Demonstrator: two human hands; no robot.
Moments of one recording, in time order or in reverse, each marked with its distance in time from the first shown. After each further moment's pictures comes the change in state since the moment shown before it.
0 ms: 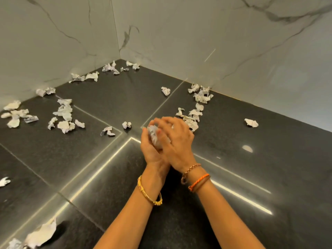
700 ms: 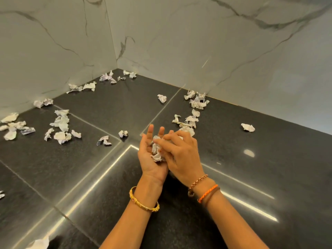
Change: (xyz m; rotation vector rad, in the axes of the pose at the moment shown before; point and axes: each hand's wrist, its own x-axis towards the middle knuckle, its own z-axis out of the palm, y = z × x) left_hand -0.001 0.001 -0.001 0.034 -0.015 -0.047; right_hand -0.010 0.022 -0.014 -0.237 0.133 -0.285
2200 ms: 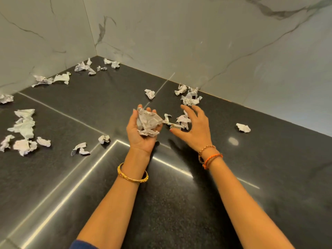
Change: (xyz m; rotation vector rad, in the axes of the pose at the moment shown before) left_hand 0.100 0.008 0.017 -0.022 -0.048 -0.062; right_hand 0.050 0.106 0.011 0.094 -0.206 0.527
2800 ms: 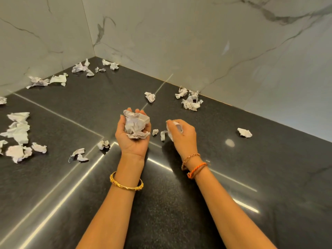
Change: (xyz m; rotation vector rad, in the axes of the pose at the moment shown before) left_hand 0.000 0.019 -0.003 -0.166 -0.022 0.082; right_hand -0.005 -0.036 0.027 0.492 0.073 0.148
